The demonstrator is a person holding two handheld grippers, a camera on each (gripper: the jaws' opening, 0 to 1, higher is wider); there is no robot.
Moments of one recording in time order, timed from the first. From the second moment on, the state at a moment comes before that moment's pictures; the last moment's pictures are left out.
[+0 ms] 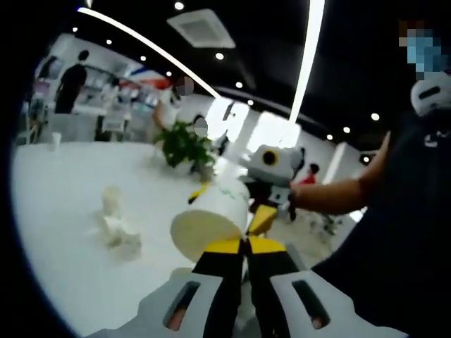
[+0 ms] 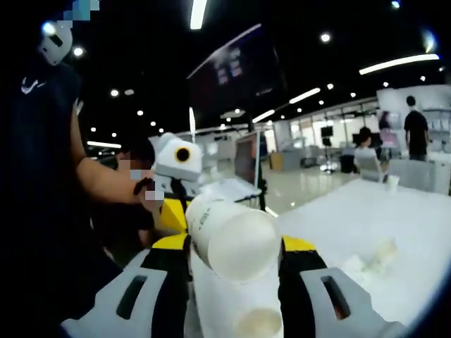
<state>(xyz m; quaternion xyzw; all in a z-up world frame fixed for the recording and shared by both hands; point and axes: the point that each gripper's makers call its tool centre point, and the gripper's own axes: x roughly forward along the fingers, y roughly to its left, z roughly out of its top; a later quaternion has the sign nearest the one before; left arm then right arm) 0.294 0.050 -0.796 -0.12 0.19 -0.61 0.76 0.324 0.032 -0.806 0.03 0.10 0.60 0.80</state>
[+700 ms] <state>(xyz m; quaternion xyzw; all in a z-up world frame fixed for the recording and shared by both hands) 0.302 0.046 -0.803 -0.01 0.25 -0.59 0.76 0.338 0.005 -0.822 0.00 0.14 0.55 0.82</state>
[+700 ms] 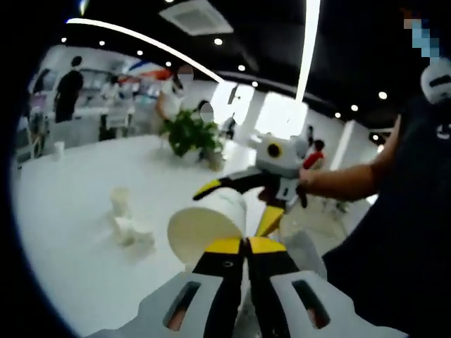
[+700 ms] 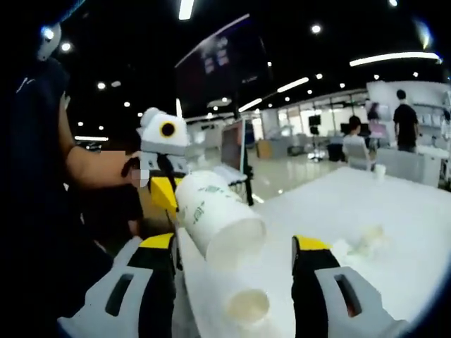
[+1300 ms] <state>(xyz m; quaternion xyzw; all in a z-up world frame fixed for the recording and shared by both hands) 0.305 0.037 -0.800 0.27 0.34 -0.59 0.69 0.346 -0.076 -0.863 -0.02 0.19 0.45 0.87</state>
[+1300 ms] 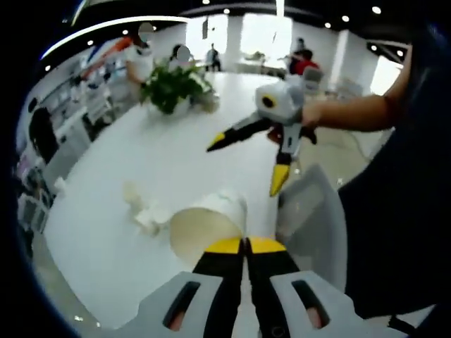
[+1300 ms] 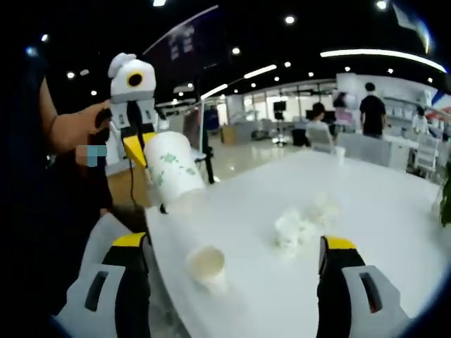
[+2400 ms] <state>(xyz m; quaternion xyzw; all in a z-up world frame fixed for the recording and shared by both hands) 0.299 0.021 -0.806 0.56 0.44 -0.52 0.47 0.328 -0.105 -0.881 -0.02 0.20 0.41 0.89</state>
